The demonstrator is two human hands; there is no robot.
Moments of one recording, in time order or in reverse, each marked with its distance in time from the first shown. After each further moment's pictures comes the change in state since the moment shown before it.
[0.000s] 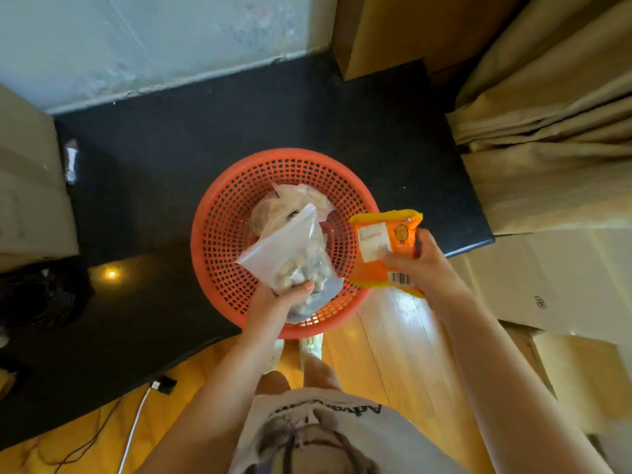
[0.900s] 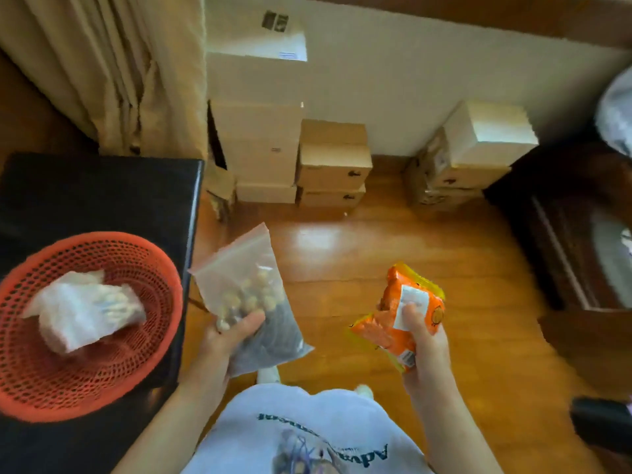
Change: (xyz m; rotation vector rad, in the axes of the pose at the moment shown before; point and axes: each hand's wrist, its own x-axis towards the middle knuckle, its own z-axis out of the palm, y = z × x) left_hand -0.205 -0.007 -0.017 0.607 -1.015 -0.003; right_hand -0.391 0.241 0.130 1.323 1.160 -0.171
